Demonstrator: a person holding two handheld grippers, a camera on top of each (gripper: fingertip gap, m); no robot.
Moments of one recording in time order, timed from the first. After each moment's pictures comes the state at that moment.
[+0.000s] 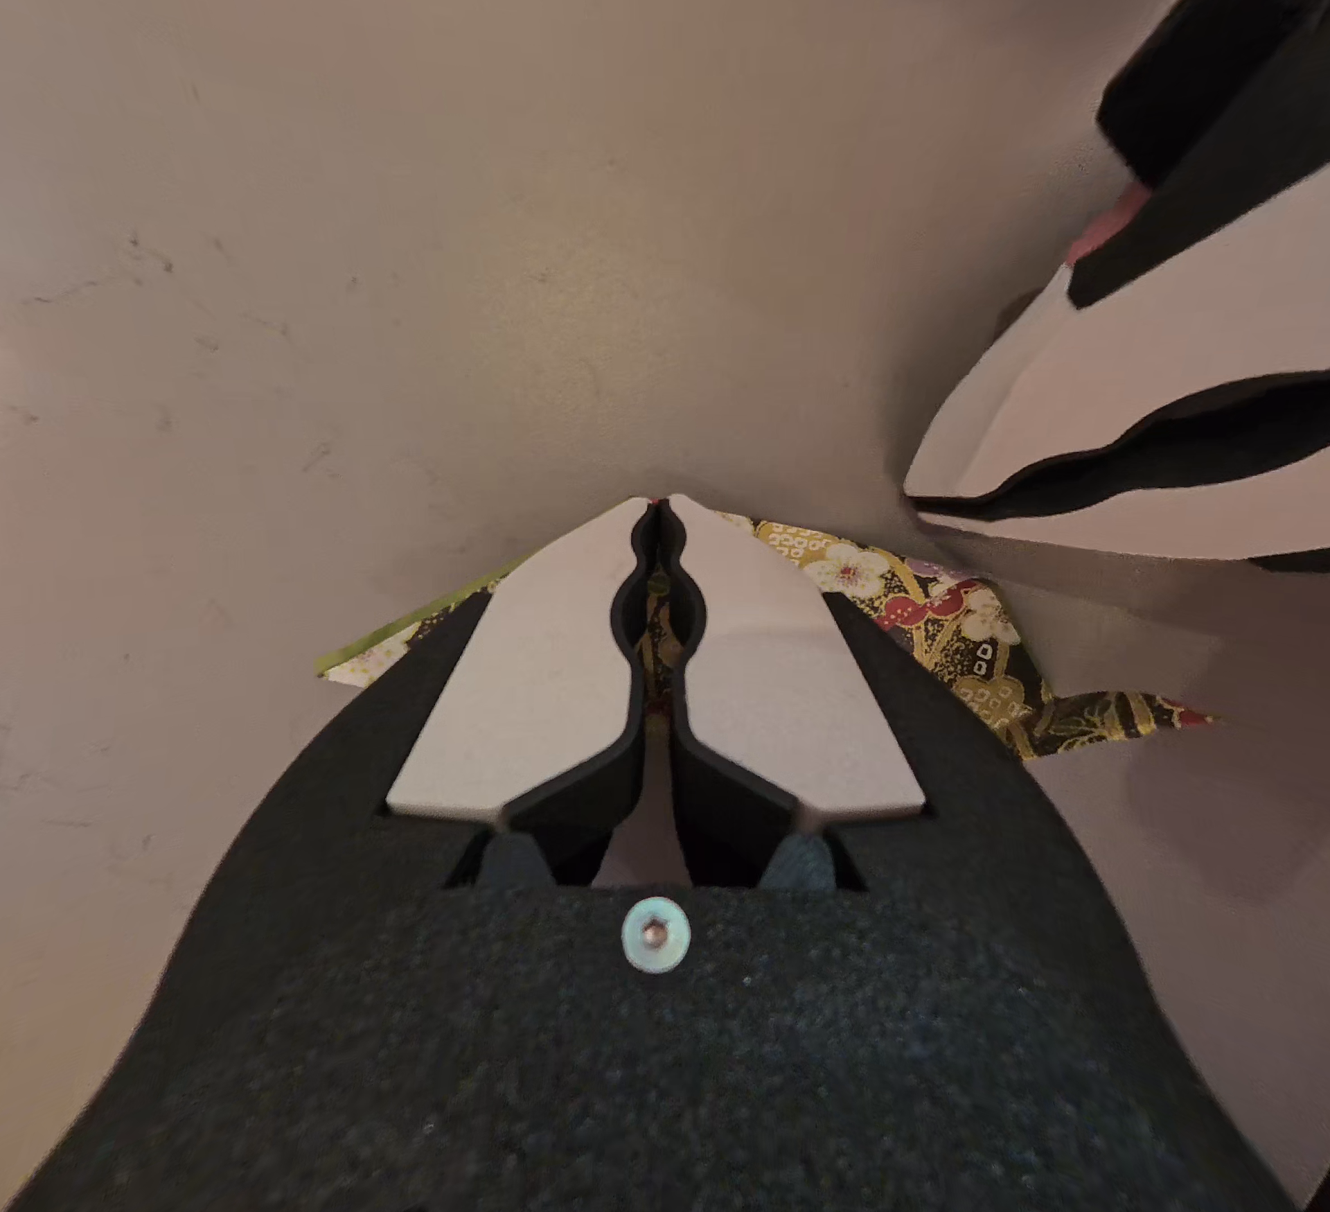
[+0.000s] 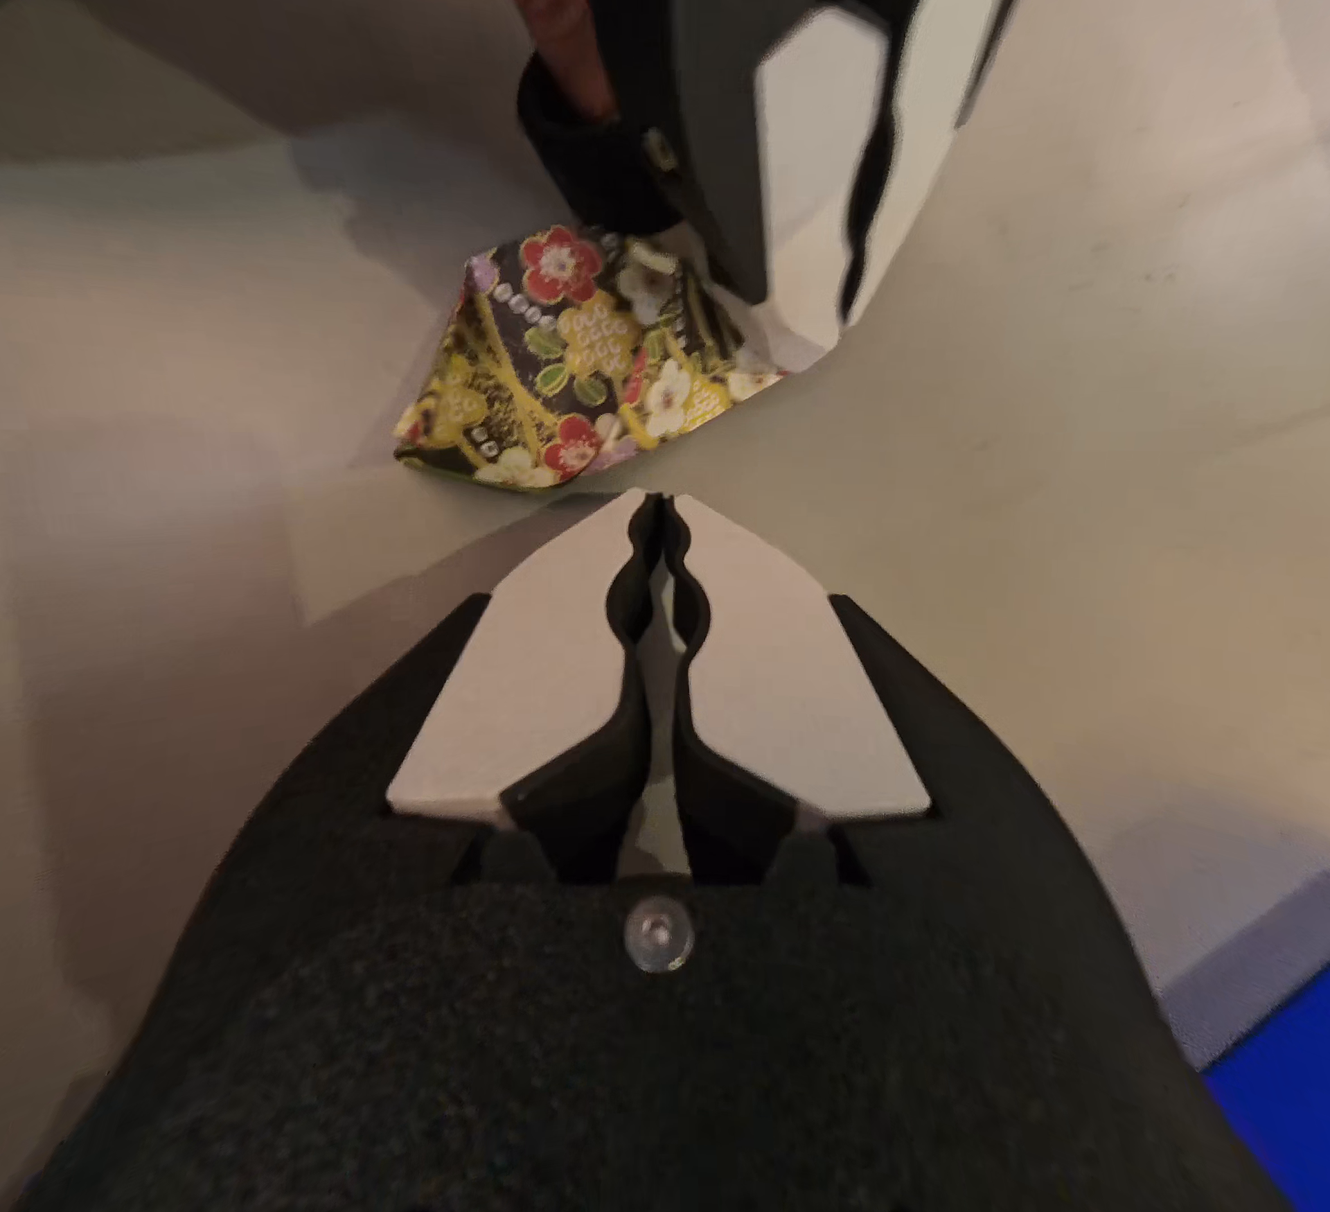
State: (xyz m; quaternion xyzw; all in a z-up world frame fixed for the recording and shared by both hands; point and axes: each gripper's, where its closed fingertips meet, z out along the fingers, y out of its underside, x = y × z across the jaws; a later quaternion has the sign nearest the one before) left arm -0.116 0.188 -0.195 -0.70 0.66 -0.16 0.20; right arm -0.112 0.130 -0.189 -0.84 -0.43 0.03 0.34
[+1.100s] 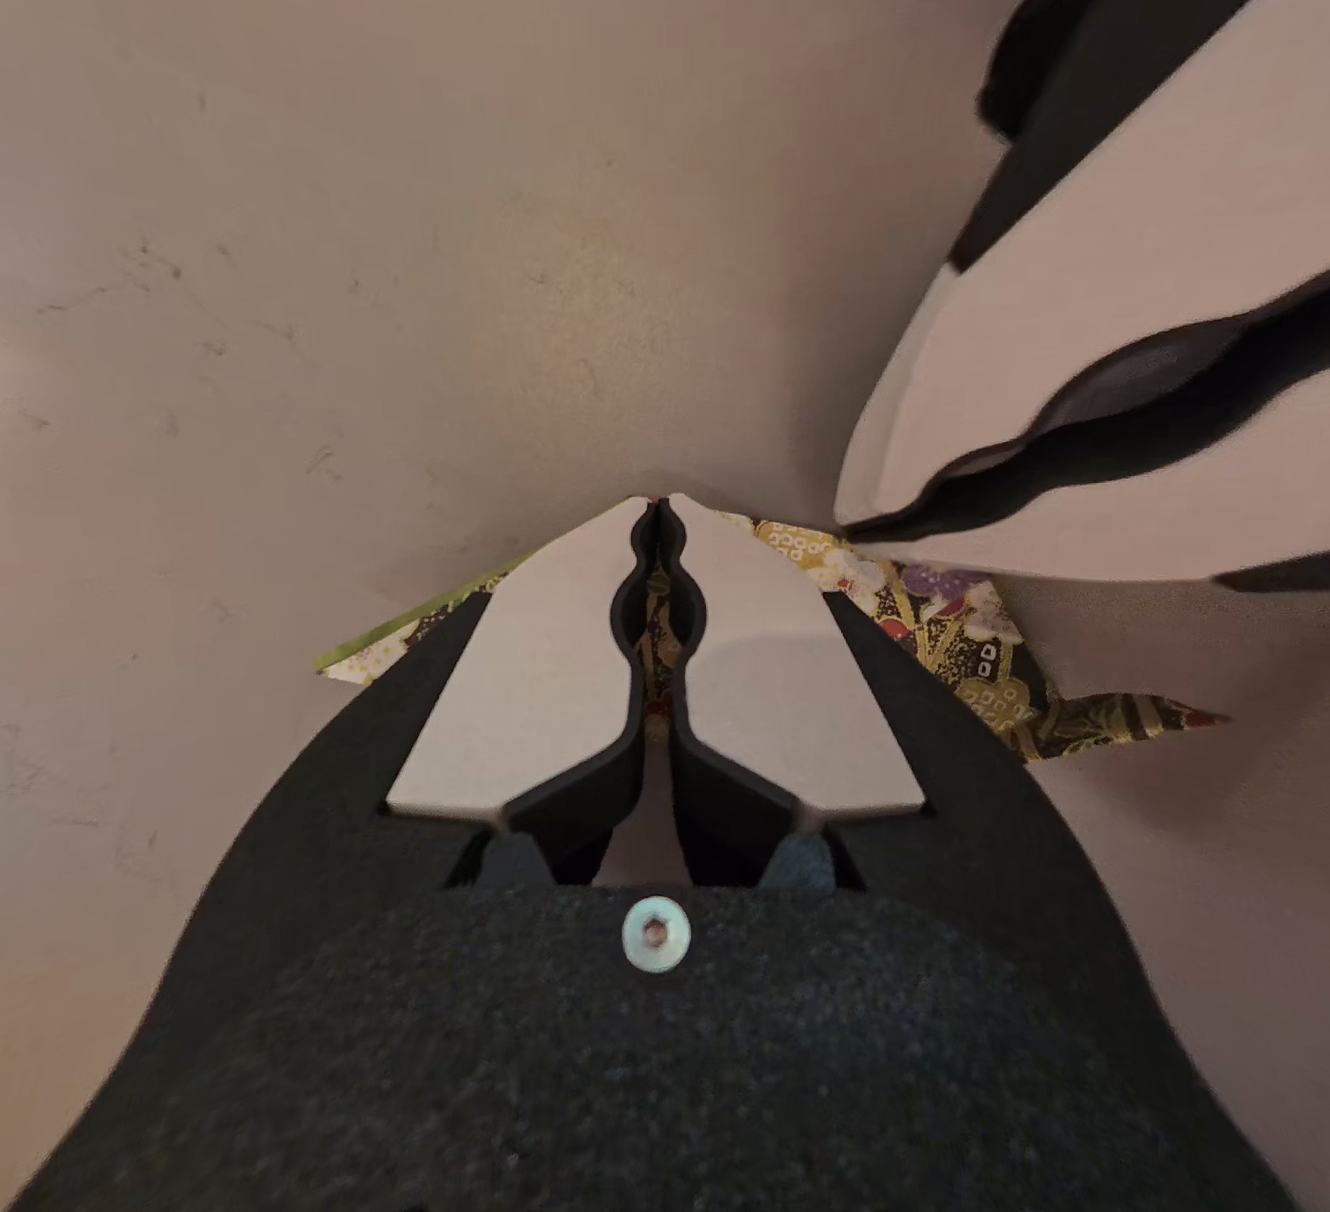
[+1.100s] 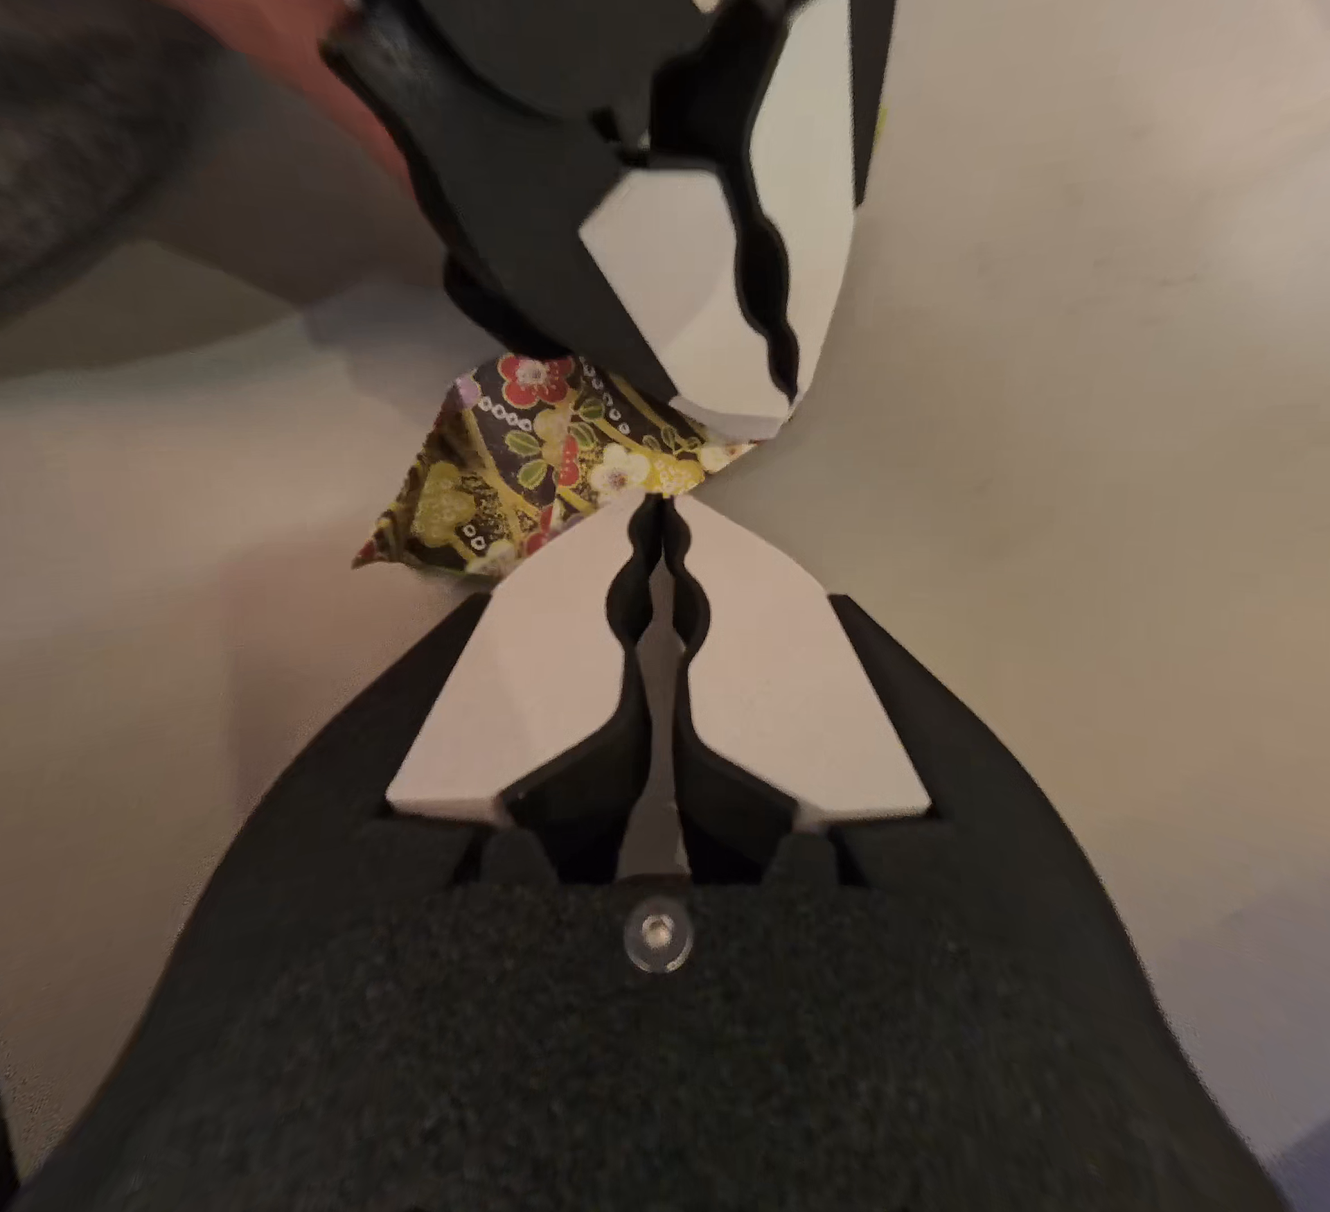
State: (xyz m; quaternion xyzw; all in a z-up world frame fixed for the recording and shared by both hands) left arm -0.116 0.188 -0.195 -0.70 0.67 -0.16 0.21; right arm -0.123 0.146 -0.180 -0.85 -0.38 0.12 0.34
